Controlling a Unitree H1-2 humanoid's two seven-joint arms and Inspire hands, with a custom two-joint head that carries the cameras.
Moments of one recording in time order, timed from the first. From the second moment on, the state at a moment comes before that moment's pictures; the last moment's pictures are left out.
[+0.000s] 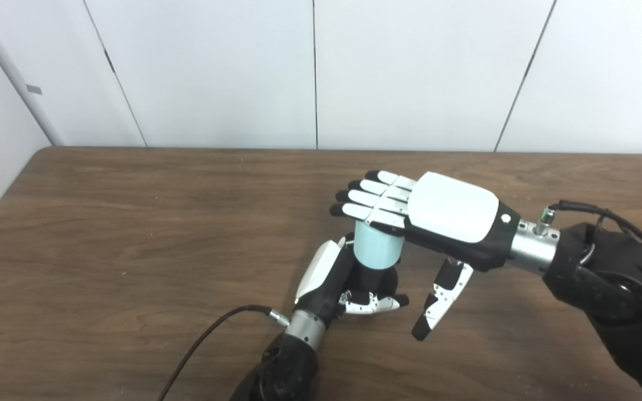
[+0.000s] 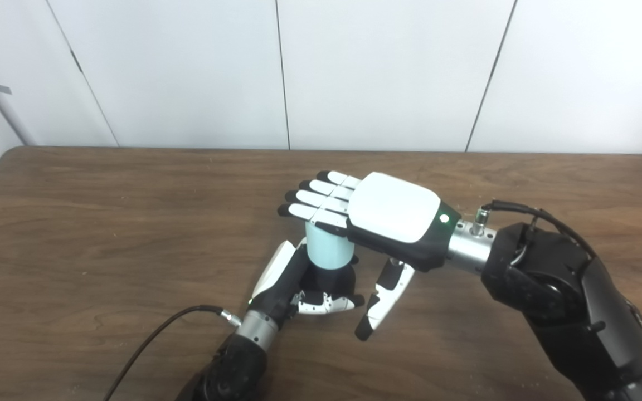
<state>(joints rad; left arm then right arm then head) -0.13 -0.02 -0.39 0.01 0.51 0.08 0.02 -0.49 -0.48 0.30 -0.34 -0.58 -0.35 0.61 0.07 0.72</state>
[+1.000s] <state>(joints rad) -0.13 -0.02 -0.39 0.00 0.51 0.09 0.02 -0.48 -0.48 0.32 -0.32 -0.58 -0.37 0.58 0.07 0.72</state>
